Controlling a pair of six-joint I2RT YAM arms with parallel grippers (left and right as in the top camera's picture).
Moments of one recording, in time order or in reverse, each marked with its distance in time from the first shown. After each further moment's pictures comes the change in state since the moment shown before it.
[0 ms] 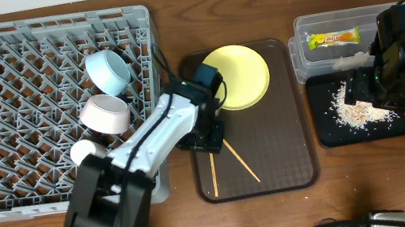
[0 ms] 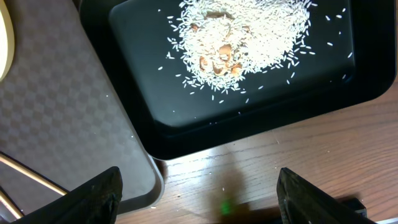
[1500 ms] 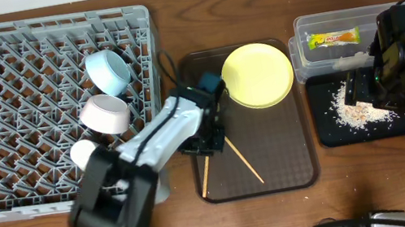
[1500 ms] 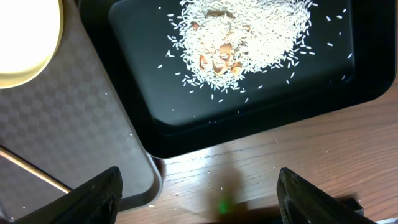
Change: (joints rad) left arm -0.013 0.020 -0.045 0.057 -0.021 -0.075; right arm 0.000 0.000 0.000 -0.005 0.000 -0.015
